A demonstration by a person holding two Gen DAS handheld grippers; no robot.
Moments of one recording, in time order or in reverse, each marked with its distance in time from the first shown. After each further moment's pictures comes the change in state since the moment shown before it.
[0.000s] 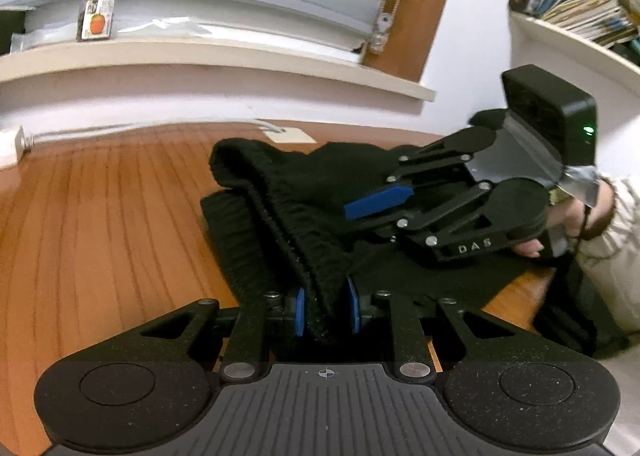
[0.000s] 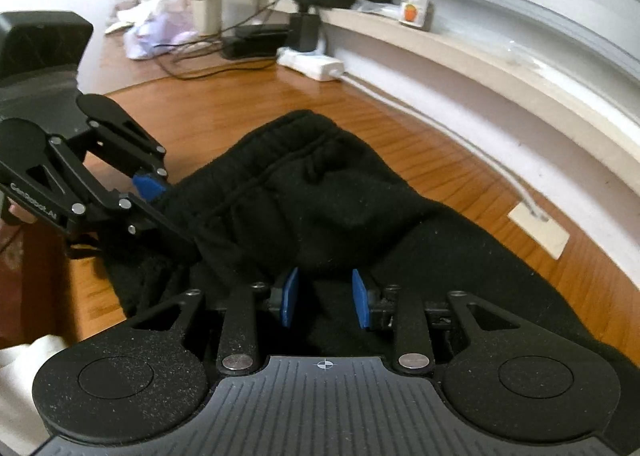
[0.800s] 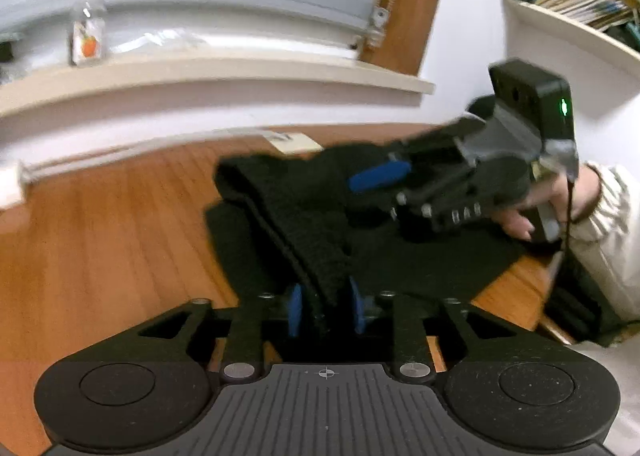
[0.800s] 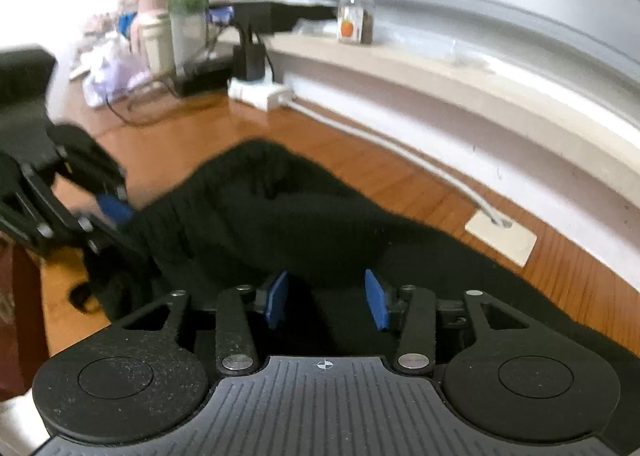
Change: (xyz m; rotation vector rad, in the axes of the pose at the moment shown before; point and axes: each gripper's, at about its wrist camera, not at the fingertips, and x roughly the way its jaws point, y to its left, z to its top) left arm -0.015 0.006 0.020 0.063 0.011 0.028; right arm 0.001 -0.038 0.007 0.126 -0.040 -0.023
